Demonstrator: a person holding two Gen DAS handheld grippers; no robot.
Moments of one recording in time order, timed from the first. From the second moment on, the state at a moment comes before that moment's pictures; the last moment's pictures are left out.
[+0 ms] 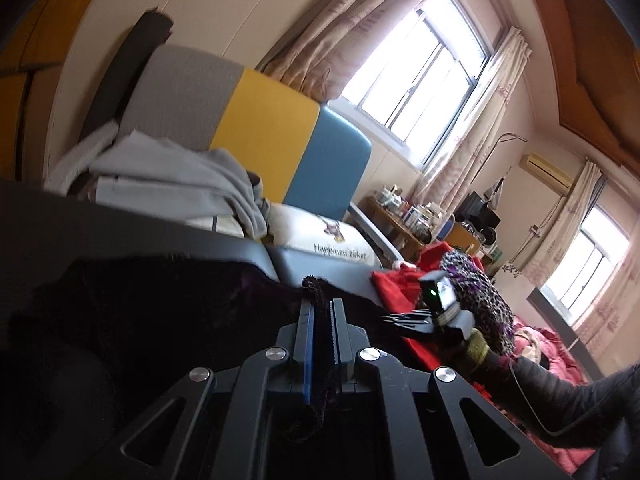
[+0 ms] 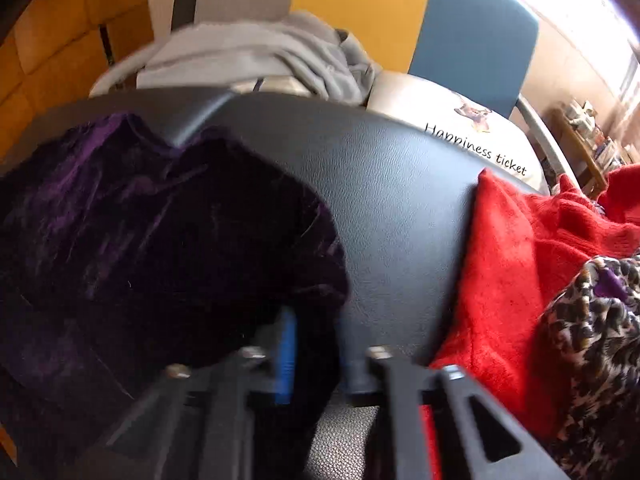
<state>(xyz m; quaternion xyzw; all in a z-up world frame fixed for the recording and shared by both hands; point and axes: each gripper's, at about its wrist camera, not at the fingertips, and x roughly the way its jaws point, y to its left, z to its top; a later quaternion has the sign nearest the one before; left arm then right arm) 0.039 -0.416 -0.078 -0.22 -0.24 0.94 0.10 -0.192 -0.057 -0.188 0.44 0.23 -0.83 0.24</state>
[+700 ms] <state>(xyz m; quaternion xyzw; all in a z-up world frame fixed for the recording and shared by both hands) -0.076 -0.502 -0.200 -0.39 -0.31 0.87 -0.04 -0.165 0.002 -0.150 0.39 0.10 -0.89 0.22</state>
